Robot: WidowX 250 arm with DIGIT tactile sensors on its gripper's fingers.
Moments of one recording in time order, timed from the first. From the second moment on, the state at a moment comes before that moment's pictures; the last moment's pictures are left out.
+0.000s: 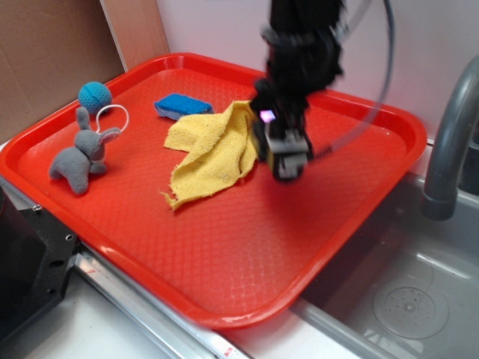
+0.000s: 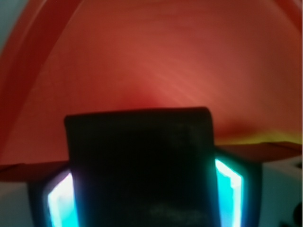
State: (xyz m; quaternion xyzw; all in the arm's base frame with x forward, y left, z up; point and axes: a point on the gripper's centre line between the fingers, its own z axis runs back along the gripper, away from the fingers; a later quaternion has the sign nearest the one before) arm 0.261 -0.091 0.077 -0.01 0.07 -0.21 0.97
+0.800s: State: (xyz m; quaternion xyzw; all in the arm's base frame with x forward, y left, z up) arm 0.165 -0.021 0.188 -0.01 -0.02 0.04 1.00
